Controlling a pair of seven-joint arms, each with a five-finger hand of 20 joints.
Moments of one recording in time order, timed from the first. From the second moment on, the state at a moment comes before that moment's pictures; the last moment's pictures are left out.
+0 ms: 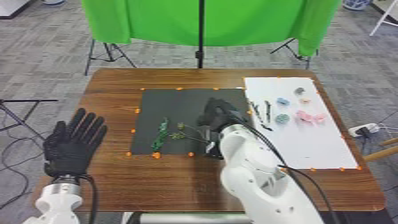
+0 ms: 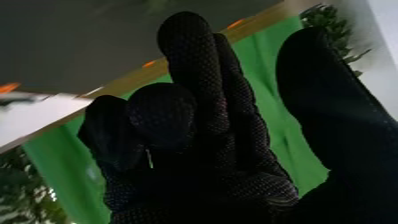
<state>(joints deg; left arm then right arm) 127.0 -61.7 -95.1 -121.0 6.5 8.1 21.6 -85.5 -75.5 56.3 -113.1 -135.3 -14.7 41.3</state>
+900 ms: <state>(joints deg) 126.2 -62.1 -94.4 -119.9 7.7 8.3 19.2 -91.2 -76.6 56.4 -116.9 -124.9 -28.4 42.2</state>
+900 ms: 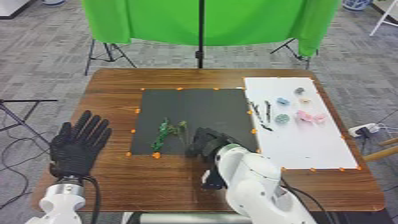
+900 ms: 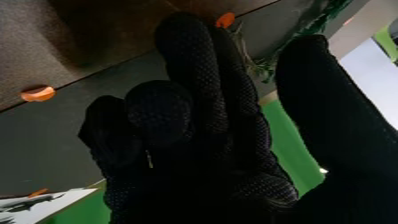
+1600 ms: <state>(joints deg) 128.2 -63.5 -95.1 -120.4 5.4 8.4 20.6 -84.4 -68.7 64.7 -106.8 -142.9 -5.1 45.1</state>
